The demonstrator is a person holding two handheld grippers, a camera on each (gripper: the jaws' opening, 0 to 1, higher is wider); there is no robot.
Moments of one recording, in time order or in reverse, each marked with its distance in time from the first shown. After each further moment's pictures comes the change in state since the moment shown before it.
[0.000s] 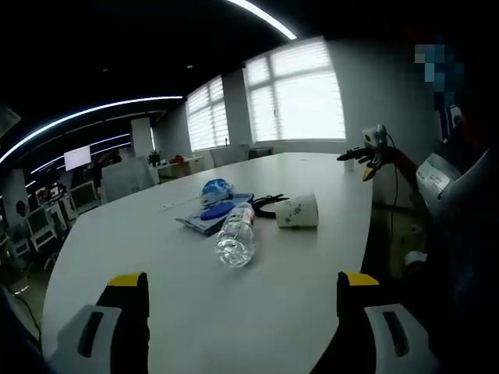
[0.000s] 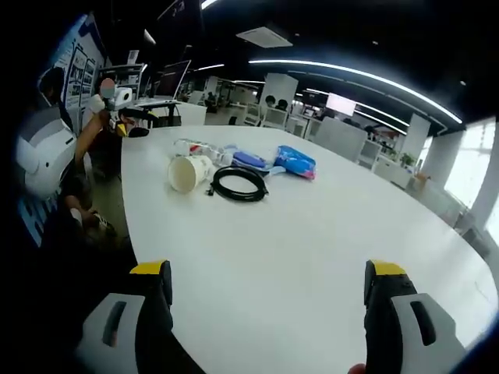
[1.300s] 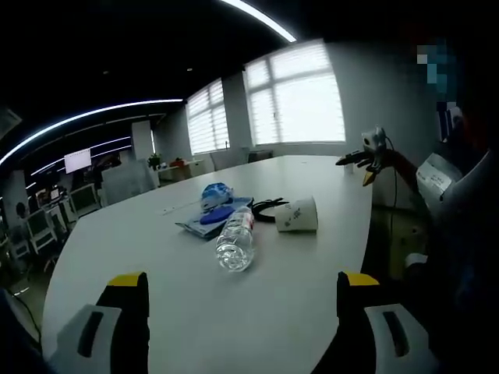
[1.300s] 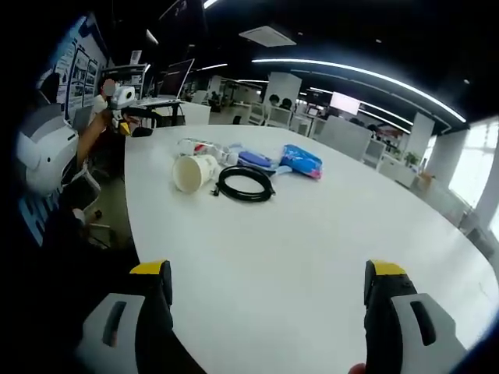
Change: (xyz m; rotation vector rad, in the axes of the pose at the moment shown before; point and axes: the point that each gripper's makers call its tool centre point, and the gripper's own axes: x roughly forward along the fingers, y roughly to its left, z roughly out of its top) left arm 0.000 -0.002 0.006 0.004 -0.020 -0.005; right arm 0.008 0.010 0.002 0.003 0.000 0.030
